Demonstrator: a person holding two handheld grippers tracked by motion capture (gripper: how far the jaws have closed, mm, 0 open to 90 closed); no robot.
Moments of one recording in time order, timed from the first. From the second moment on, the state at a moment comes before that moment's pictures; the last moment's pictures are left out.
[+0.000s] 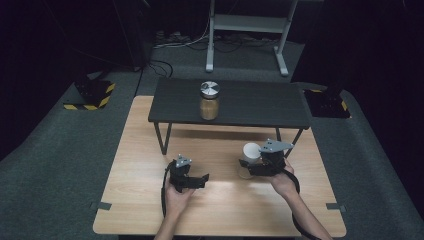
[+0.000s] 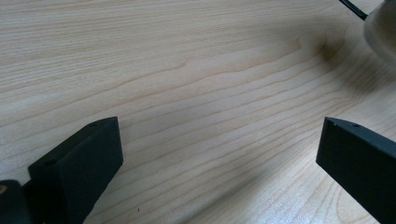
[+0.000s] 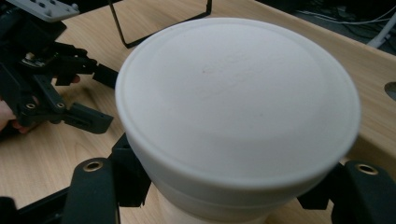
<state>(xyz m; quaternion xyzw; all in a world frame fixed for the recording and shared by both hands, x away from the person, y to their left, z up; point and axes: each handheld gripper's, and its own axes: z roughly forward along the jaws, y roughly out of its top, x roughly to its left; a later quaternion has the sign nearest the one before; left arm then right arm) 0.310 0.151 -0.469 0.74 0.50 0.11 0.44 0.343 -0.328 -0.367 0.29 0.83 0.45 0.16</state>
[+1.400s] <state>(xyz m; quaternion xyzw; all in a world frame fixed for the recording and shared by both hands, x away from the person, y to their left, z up) 0.309 0.151 -0.469 0.74 0.50 0.11 0.44 0.349 -0.342 -0.285 0.23 0.84 0.48 0.14</state>
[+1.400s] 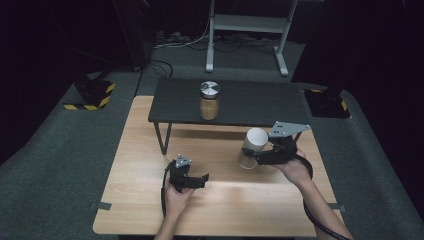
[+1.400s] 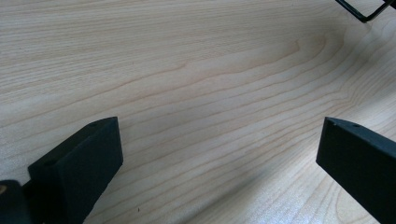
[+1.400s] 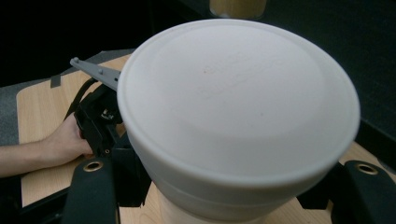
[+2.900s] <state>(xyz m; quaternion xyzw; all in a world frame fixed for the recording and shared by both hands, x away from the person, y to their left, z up) 0.309 0.153 -0.469 0.74 0.50 0.11 0.45 0.376 -0.347 -0.199 0.22 0.82 0.51 0.16</state>
